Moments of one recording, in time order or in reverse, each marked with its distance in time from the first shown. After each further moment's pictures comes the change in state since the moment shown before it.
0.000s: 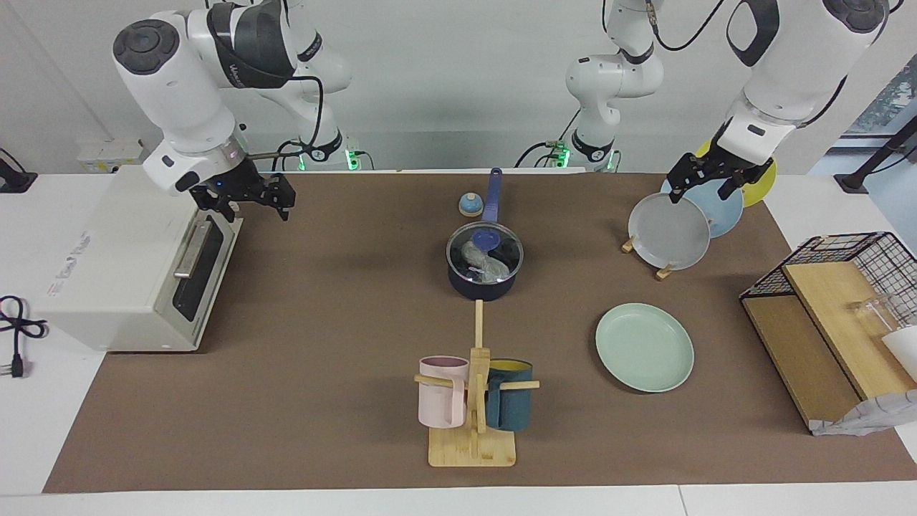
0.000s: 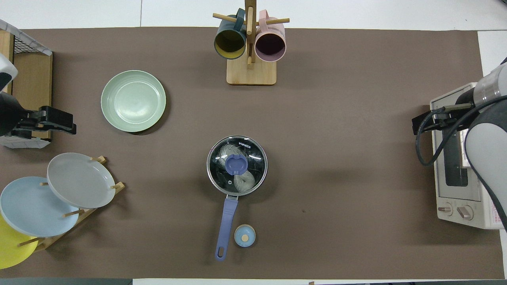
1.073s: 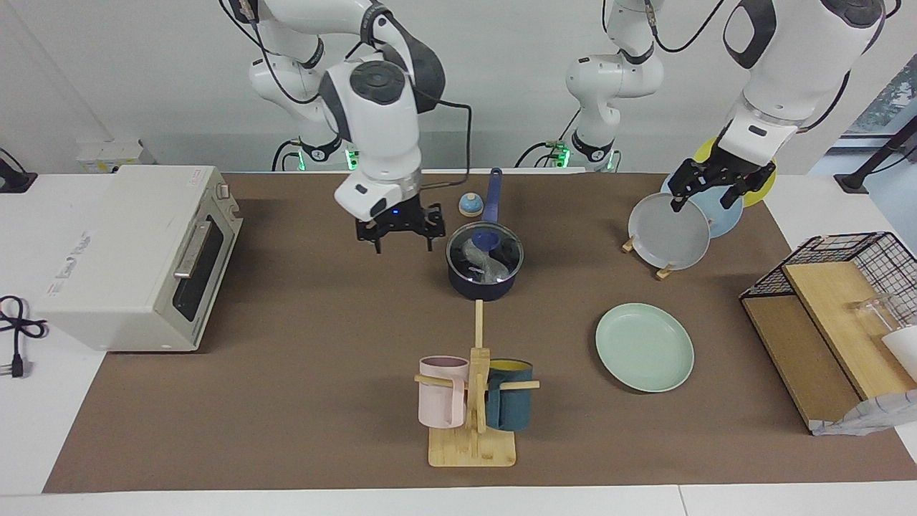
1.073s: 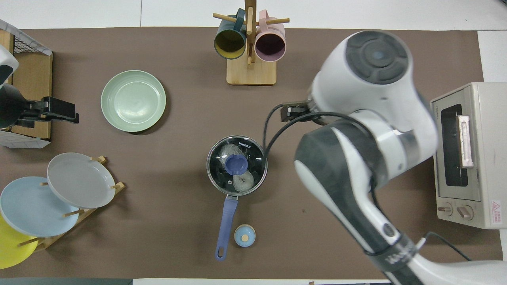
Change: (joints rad) left arm -0.001 0.009 -0.008 0.000 0.000 0.079 0.000; right arm 0.083 0.185 0.259 0.146 0.032 0.122 0.358
